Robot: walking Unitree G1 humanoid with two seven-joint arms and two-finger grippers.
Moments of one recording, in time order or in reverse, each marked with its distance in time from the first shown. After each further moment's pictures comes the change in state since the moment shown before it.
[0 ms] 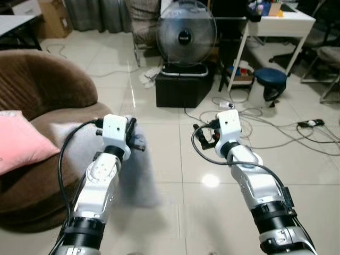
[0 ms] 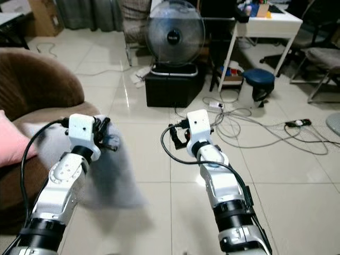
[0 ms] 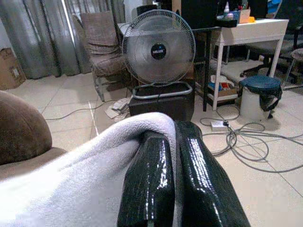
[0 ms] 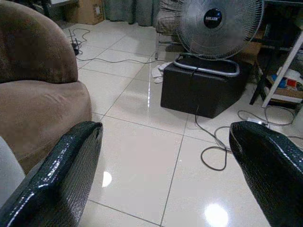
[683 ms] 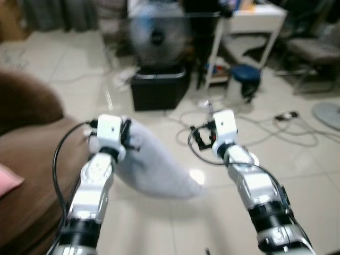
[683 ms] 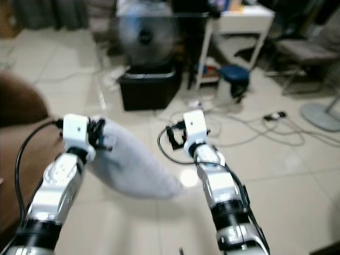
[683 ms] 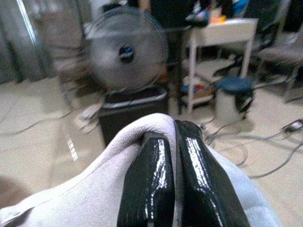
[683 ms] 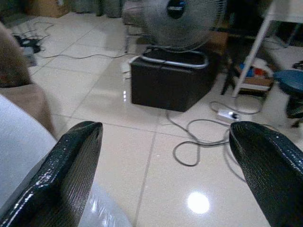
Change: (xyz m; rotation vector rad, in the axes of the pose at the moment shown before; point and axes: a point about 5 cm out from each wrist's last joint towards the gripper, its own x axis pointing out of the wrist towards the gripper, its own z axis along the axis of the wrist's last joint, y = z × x) left arm 0.000 0.003 0.001 -0.009 -0.004 -0.003; right arm 0.002 0.004 -0.003 -0.017 0.017 0.005
